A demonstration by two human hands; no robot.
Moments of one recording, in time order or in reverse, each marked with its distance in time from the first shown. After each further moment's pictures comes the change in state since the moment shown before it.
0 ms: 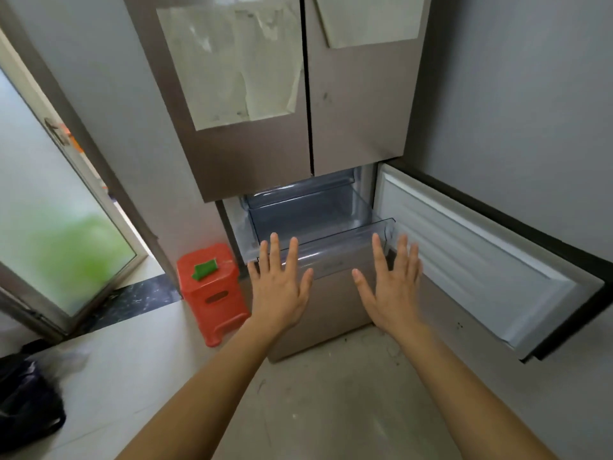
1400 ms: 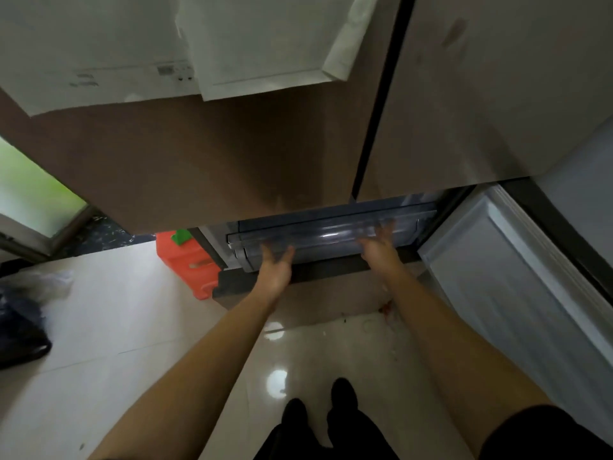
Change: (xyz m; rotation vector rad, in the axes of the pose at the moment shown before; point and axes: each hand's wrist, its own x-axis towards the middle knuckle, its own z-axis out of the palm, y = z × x) left_hand 0.301 -0.091 0.177 -1.188 -0.301 -0.903; right_hand 0.364 -0.003 0.200 1.018 -0.516 0.602
